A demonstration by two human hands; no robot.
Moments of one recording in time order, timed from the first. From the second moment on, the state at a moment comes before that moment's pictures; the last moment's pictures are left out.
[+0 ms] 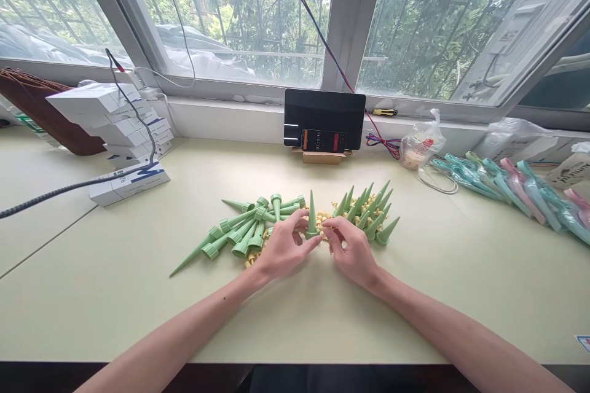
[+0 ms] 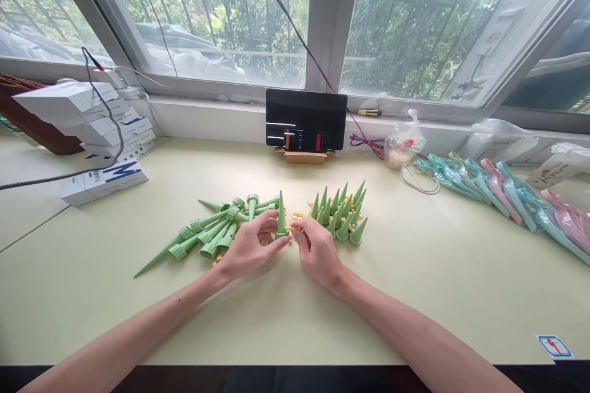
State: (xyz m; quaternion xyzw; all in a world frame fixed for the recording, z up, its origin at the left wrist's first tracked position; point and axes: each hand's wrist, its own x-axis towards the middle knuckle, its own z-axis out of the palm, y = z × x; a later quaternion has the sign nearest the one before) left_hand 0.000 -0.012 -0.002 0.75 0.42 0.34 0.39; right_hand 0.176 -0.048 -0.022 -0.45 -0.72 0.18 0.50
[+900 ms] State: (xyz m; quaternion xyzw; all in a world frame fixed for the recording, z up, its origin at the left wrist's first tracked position) left_hand -0.002 -0.011 -0.007 0.76 0.42 0.34 0.37; right_hand 0.178 -0.045 -0.025 -0.45 -0.72 0.21 0.49
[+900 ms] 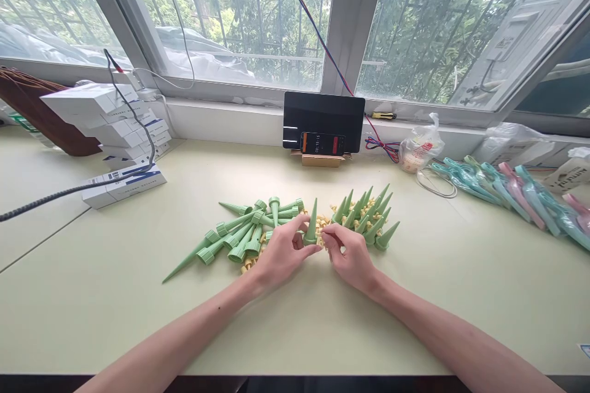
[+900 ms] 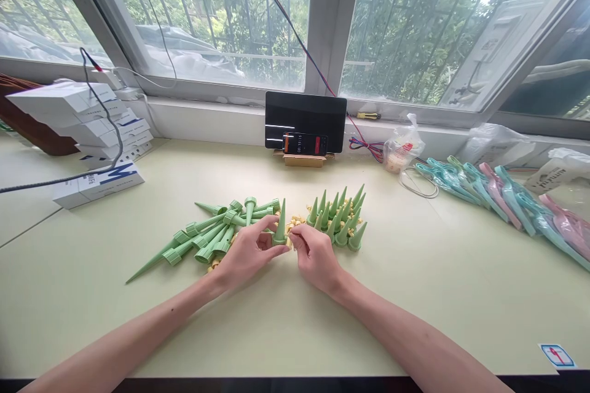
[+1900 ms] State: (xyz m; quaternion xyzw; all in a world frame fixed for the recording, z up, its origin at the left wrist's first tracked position) left_hand -0.003 -0.015 -0.008 0.77 0.42 0.32 0.36; right_hand 0.178 -0.044 -0.028 -0.47 -0.70 0.26 0.46
